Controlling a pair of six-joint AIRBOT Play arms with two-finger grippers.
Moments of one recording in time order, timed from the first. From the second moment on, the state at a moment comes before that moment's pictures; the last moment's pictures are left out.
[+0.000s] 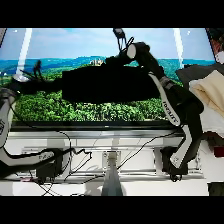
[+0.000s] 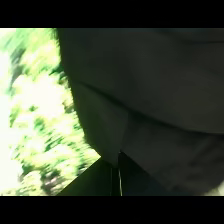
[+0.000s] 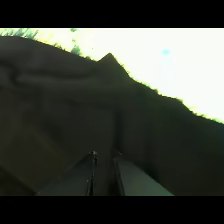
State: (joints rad) left arm 0.25 -1.43 1.00 0.75 -0.99 -1.06; right arm 0.48 -1.96 1.87 -1.27 0.94 1.60
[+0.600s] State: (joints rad) left arm 0.29 -1.17 1.31 0.66 -1.26 -1.08; right arm 0.83 -2.07 1.90 -0.85 0.79 1.64
